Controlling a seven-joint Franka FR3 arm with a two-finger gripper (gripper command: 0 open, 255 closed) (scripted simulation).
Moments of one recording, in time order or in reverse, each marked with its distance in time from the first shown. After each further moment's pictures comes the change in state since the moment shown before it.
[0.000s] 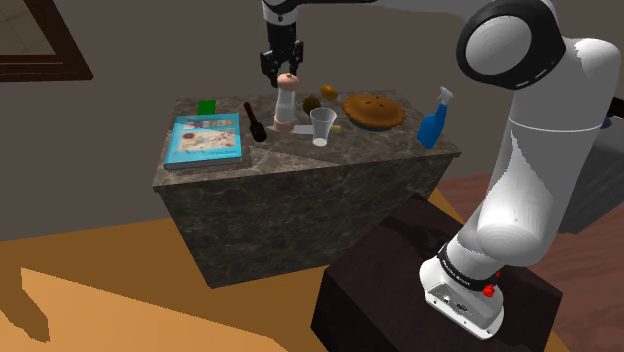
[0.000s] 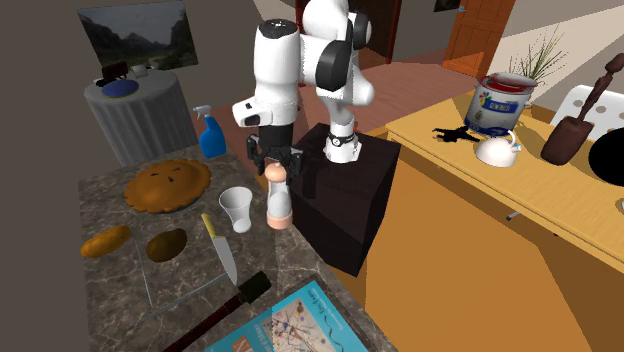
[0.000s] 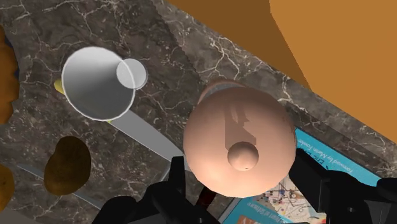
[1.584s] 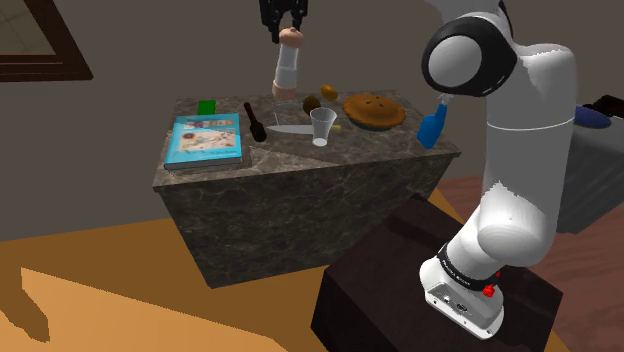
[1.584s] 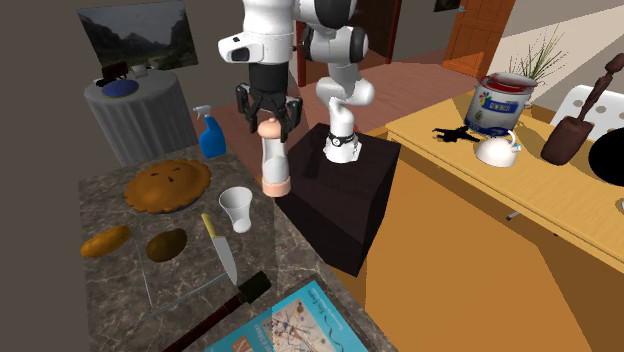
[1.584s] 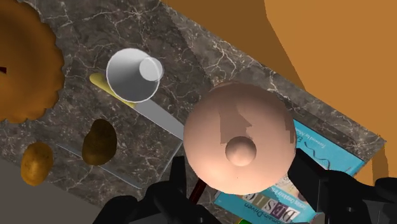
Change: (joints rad) arm 0.015 0.156 -0.004 0.561 -0.010 -0.404 -0.043
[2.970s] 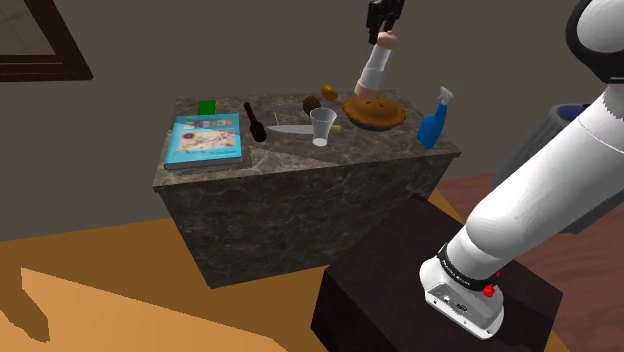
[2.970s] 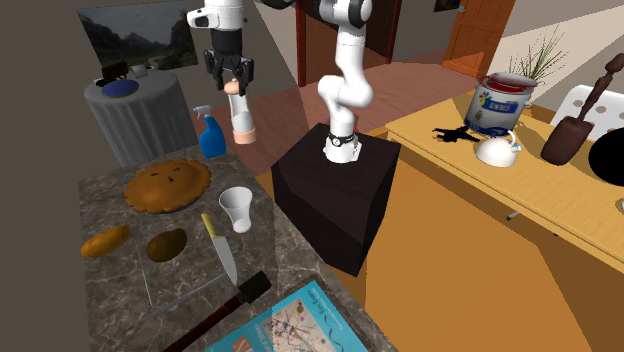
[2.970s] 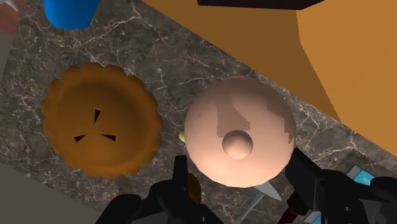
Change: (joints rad) arm -0.258 -0.574 -0.169 -0.786 0.047 0.247 -0.387
